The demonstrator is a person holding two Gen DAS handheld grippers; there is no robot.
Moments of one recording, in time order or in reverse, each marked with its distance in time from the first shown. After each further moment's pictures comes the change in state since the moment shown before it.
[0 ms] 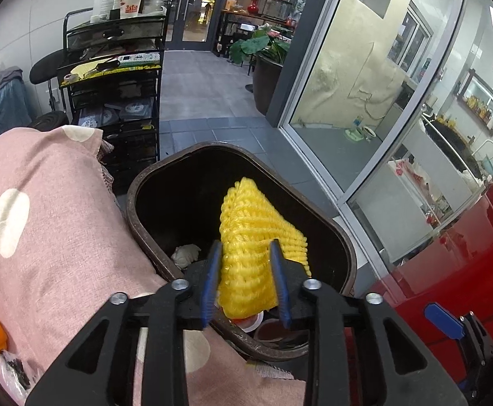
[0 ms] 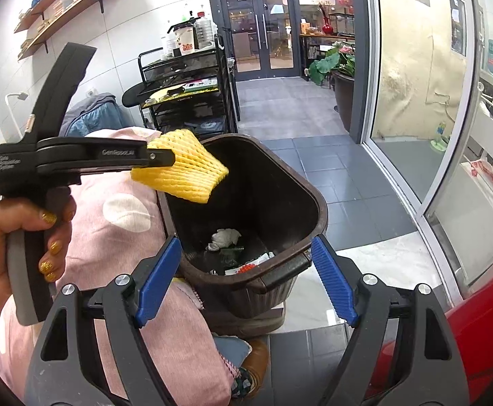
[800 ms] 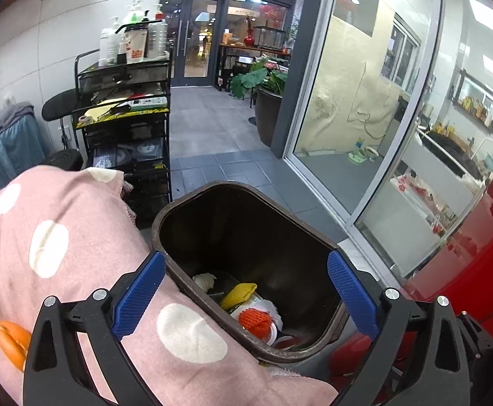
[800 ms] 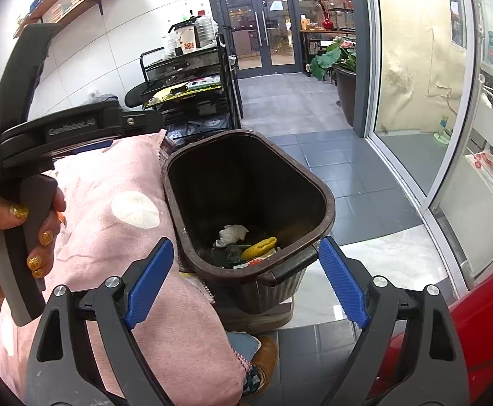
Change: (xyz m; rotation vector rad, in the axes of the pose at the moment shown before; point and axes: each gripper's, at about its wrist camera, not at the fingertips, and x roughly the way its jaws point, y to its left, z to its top) left arm -0.044 -0.001 -0.001 0.048 -0.155 0.036; right arm -0.004 0.002 -0.005 0.017 0.007 0.024
